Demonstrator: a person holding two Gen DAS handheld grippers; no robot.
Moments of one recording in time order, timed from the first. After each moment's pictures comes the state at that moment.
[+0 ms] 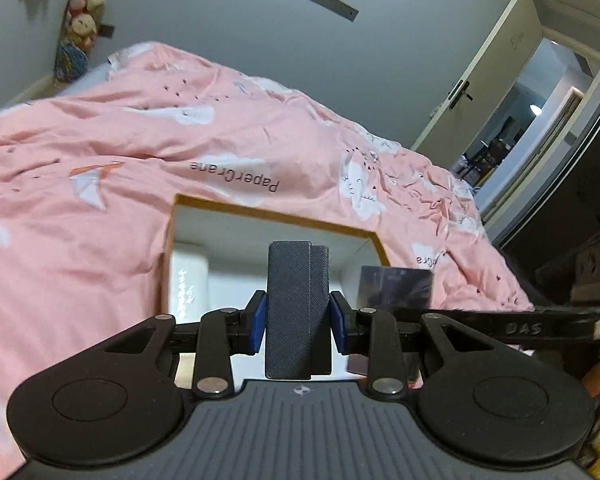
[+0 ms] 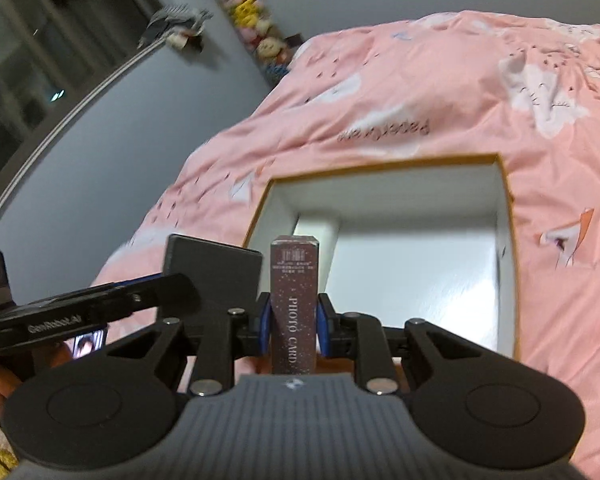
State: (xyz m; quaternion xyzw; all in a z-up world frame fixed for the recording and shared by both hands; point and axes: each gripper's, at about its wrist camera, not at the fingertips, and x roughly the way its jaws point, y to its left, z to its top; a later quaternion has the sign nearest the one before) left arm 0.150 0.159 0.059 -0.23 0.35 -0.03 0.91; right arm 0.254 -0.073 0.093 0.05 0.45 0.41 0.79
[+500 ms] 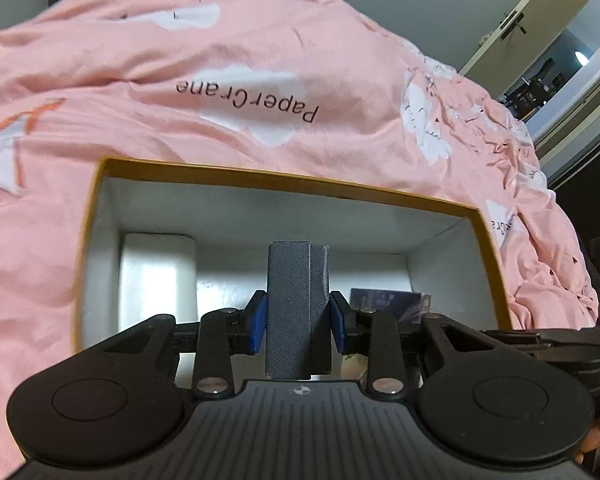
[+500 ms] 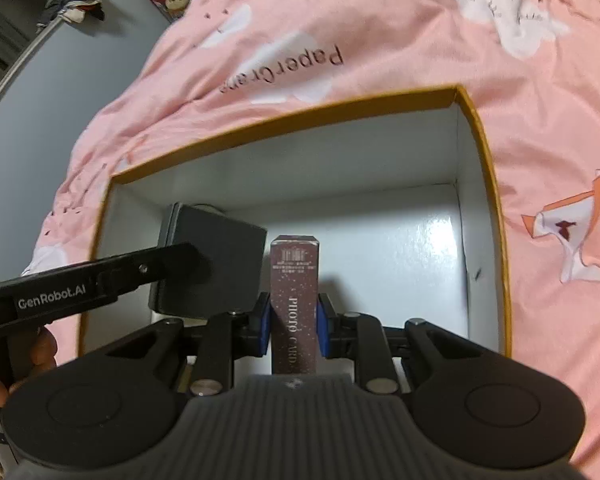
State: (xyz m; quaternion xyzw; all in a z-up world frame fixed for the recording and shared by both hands) left arm 0.311 0.150 -0.047 -0.23 0.47 -0.01 0.85; right arm 0.376 -0.029 -0.018 0.03 0.57 0.33 0.76
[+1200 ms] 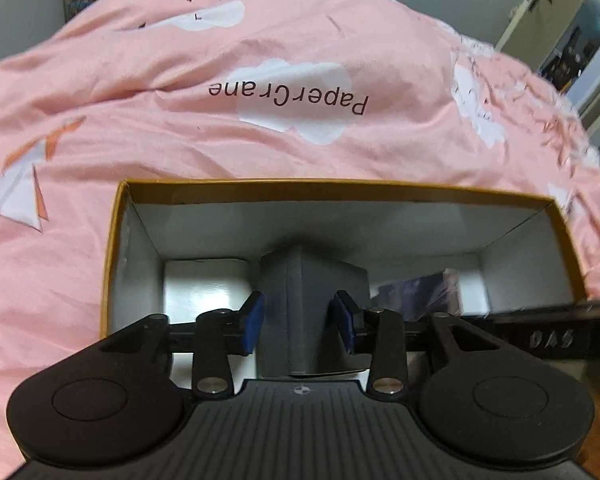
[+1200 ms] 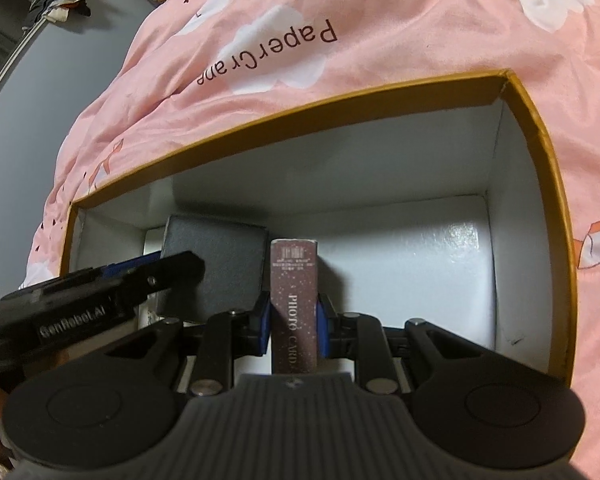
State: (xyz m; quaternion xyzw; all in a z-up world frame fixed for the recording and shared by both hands) left arm 0.326 0.153 -0.060 -0.14 0.49 0.04 0.86; right arm 0.407 -0.014 -0.038 0.05 0.59 0.32 0.74
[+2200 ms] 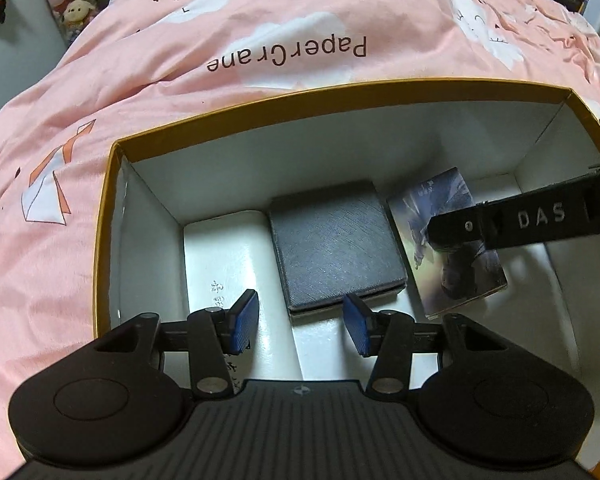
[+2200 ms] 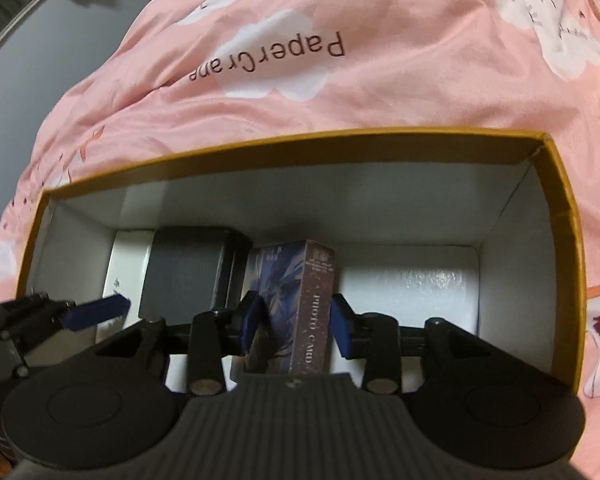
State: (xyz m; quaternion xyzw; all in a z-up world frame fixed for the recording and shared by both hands) left arm 0.315 0.122 -0.080 -0.02 0.53 0.08 0.84; right arm 0.419 0.007 -0.048 -0.04 0.55 0.33 0.76
